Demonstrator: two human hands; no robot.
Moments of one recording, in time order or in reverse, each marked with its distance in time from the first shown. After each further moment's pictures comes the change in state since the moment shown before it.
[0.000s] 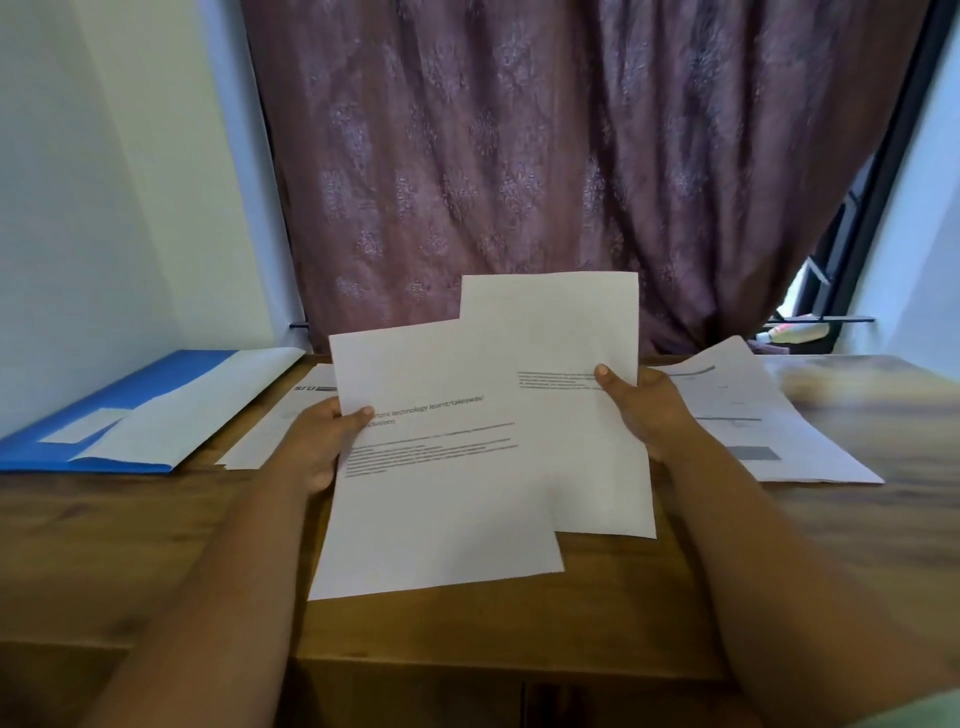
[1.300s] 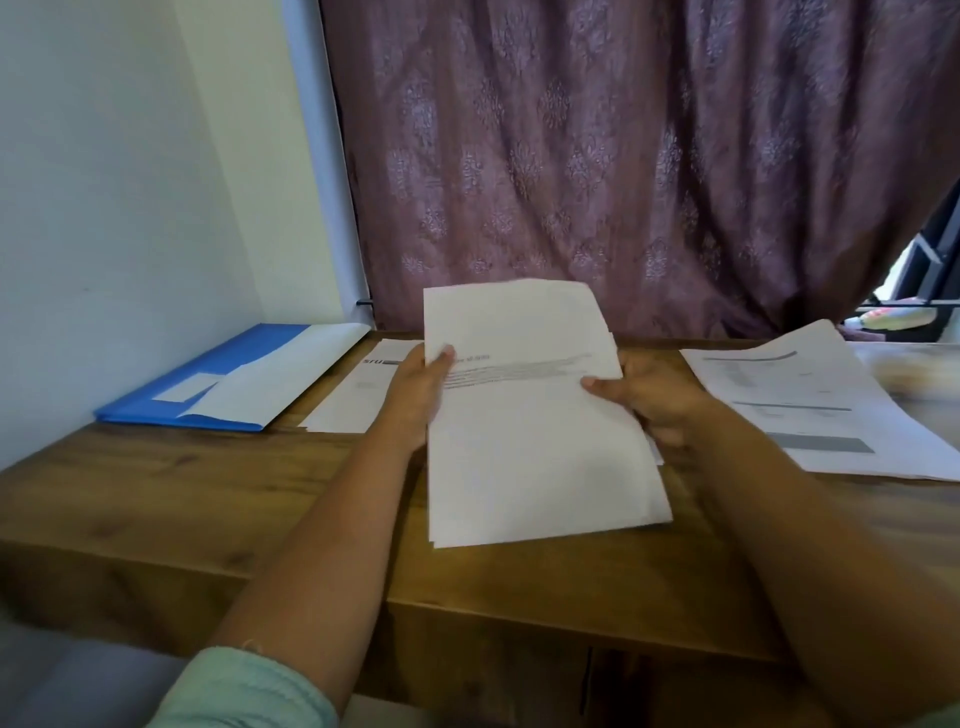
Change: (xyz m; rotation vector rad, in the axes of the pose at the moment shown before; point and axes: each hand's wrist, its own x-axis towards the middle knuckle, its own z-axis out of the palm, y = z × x) left_hand -0.001 0.007 0.029 -0.158 0.033 0.220; right_hand -0.029 -0.028 0.049 0.140 -0.451 0.141
